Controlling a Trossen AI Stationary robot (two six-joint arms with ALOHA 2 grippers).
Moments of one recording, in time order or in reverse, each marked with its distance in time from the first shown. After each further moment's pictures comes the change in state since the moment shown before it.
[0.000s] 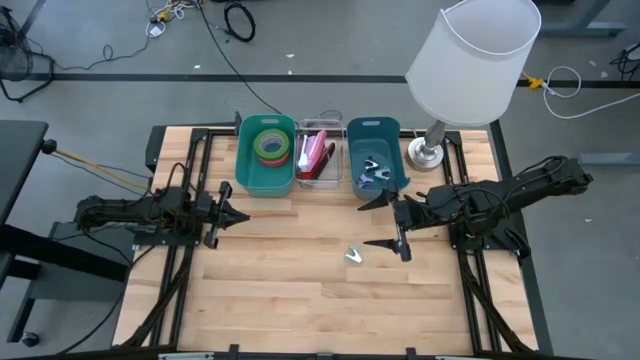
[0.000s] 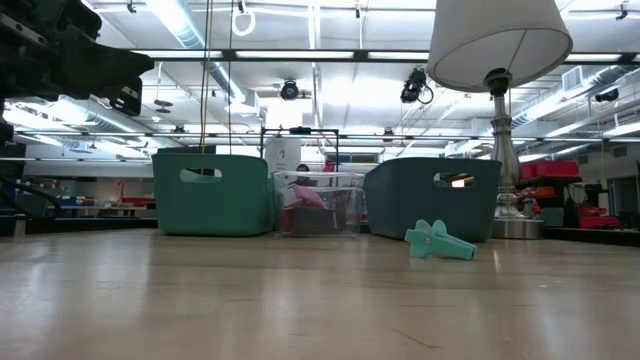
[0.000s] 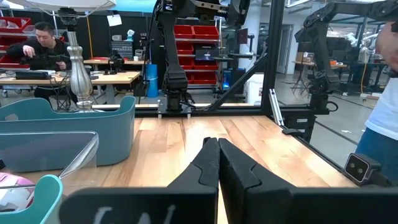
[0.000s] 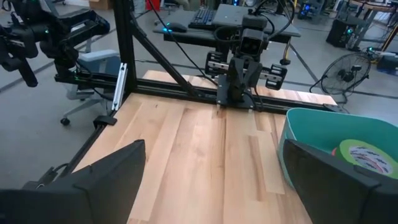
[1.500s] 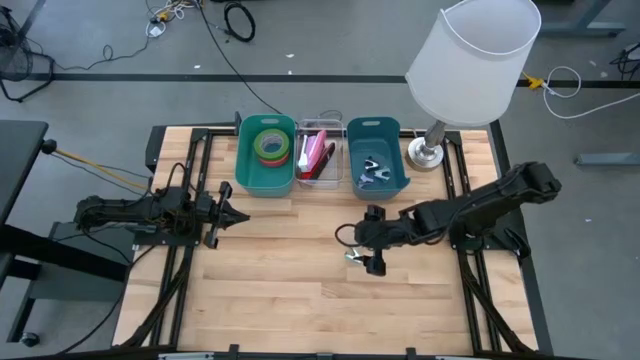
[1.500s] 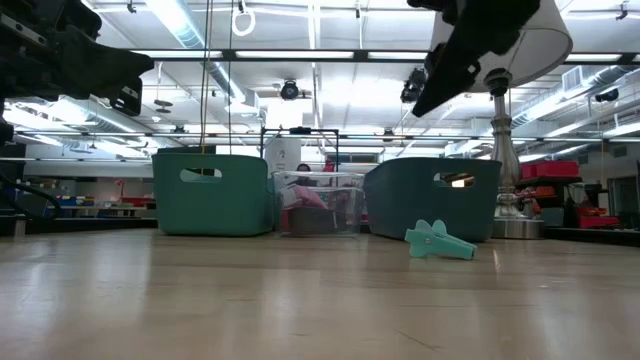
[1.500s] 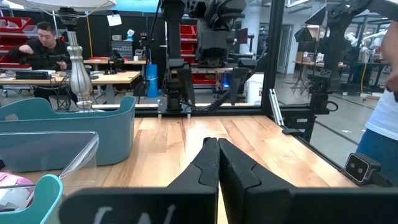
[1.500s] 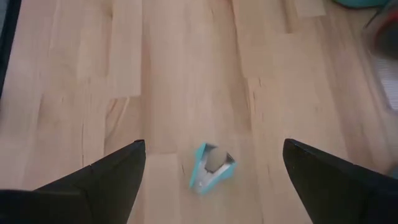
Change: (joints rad) left arm 0.000 0.000 0.000 0.000 0.000 0.000; right arm -0.002 0.383 0.099 -0.376 0.006 0.360
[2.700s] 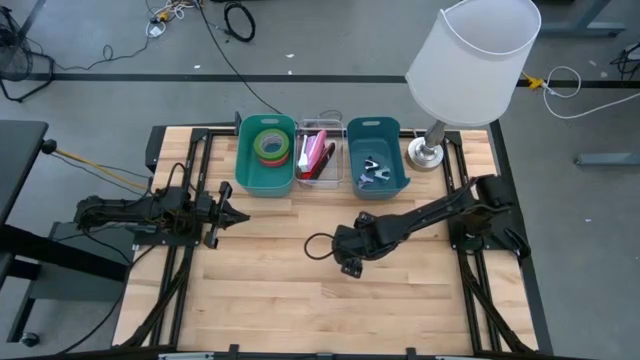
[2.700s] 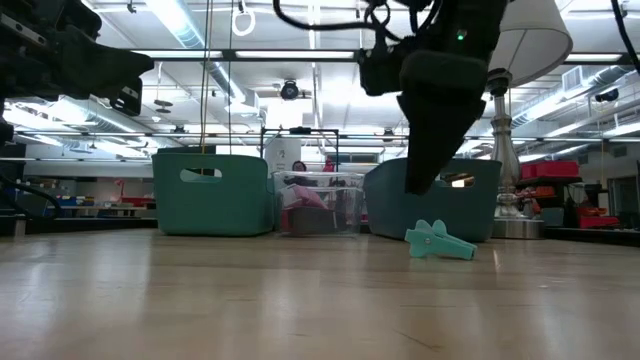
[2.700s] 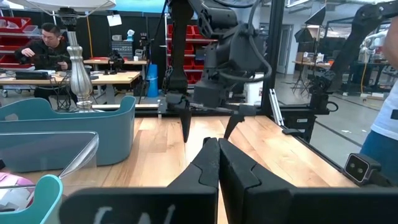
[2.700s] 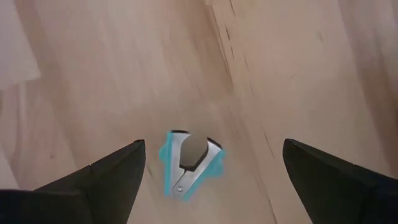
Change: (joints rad) left arm 0.000 0.000 0.000 0.000 0.000 0.000; right arm -0.022 0.384 0.243 -0.252 0.061 0.248
